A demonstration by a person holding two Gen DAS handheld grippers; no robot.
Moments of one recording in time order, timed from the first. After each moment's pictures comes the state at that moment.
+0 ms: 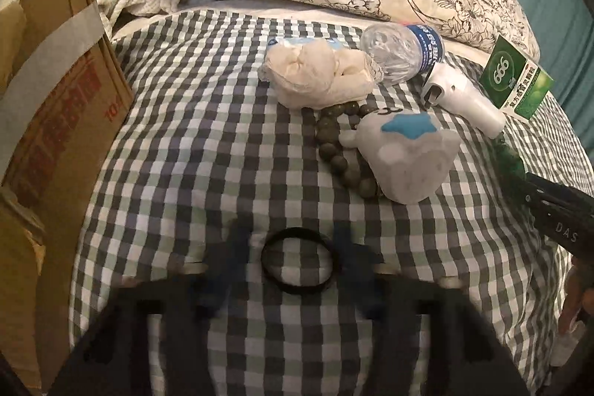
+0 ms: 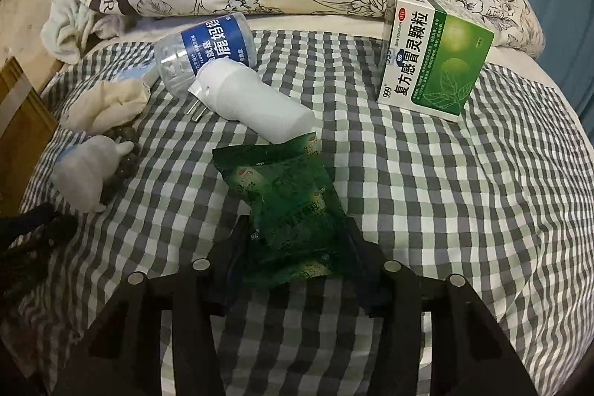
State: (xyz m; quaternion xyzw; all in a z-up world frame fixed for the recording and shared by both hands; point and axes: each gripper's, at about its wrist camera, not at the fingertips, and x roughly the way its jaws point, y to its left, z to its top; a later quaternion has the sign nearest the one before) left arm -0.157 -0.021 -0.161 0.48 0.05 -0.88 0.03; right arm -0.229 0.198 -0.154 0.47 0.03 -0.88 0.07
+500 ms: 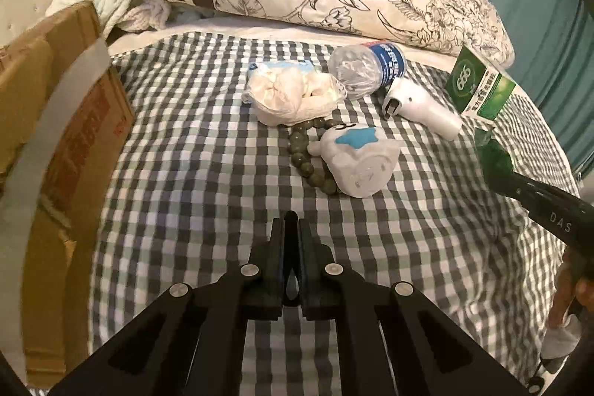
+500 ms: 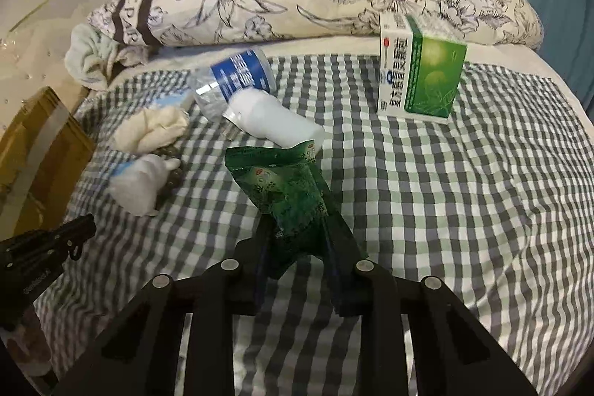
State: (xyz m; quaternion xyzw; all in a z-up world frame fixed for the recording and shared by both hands) left arm -0.135 -0.020 -0.124 0.47 0.05 -0.88 -0.01; right arm -0.200 0.206 -0.117 0.45 -0.02 -0.89 0.10
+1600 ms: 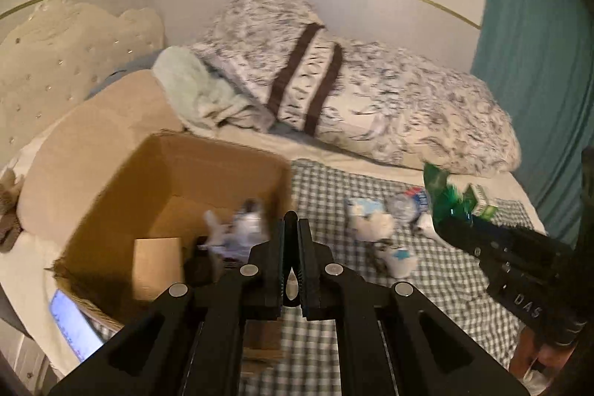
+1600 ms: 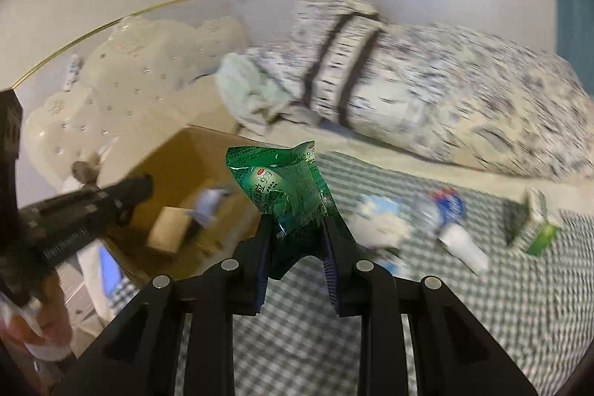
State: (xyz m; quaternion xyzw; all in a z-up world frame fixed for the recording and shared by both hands) left arm -0.047 -0.163 0.047 0.33 0.10 -0.93 0.08; right arm -0.134 0.008 0.039 0.33 0.03 -0.90 0.30
